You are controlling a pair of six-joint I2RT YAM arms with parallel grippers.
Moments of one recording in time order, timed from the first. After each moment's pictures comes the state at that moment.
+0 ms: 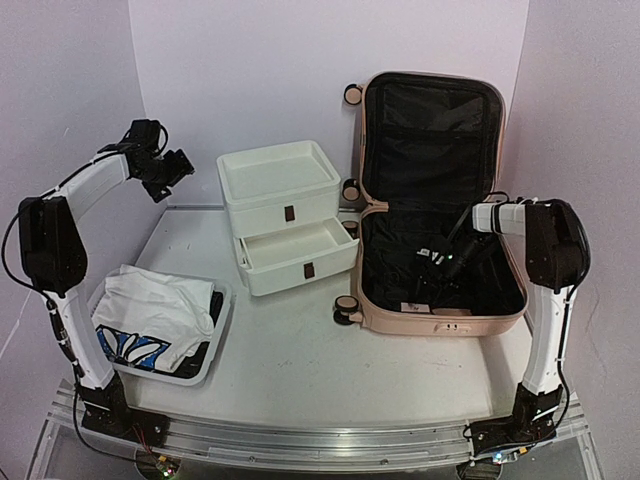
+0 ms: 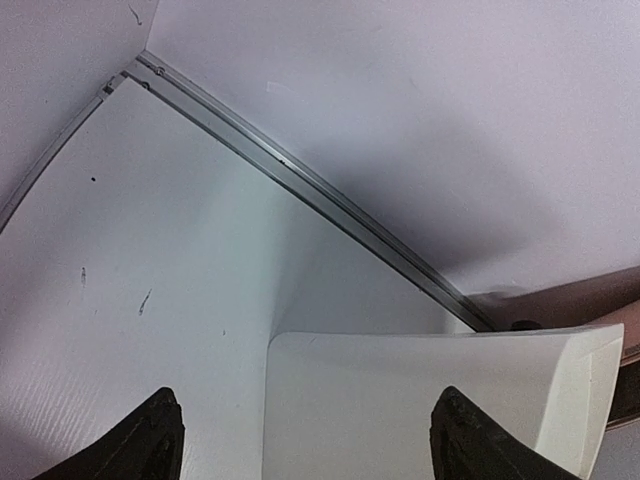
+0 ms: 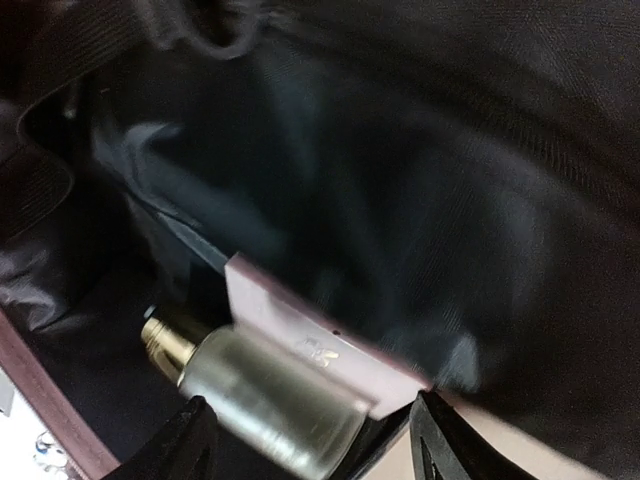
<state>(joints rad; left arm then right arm) -0.09 1.86 1.80 -0.60 0.08 -0.73 0.19 2.10 1.50 -1.13 -0.57 -0.09</state>
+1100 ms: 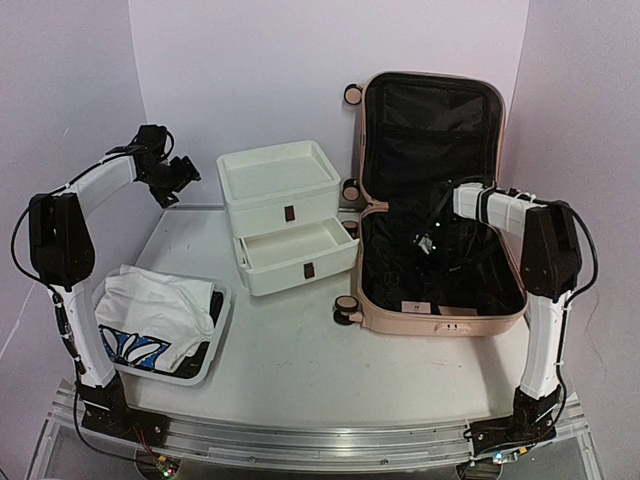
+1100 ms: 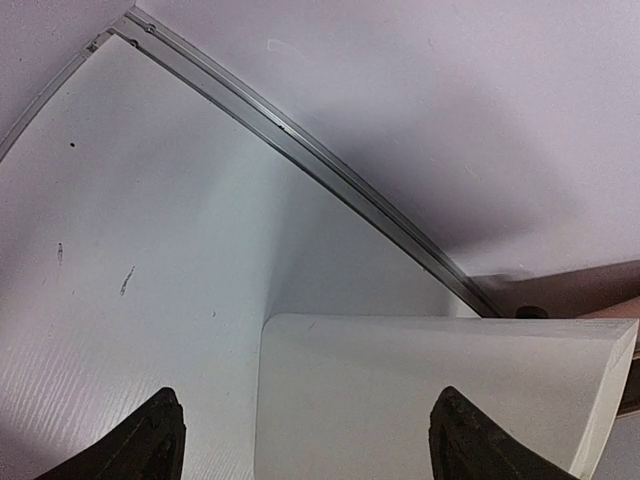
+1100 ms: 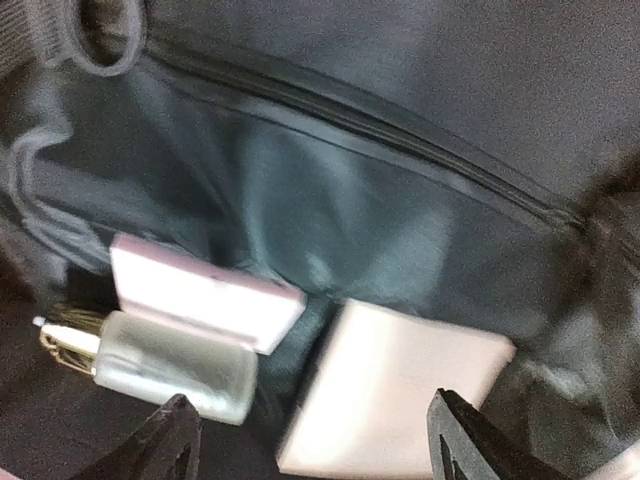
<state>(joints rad) -0.09 1.94 1.84 -0.63 0.14 -0.76 0.37 2.05 1.66 -1.28 0.02 0.08</state>
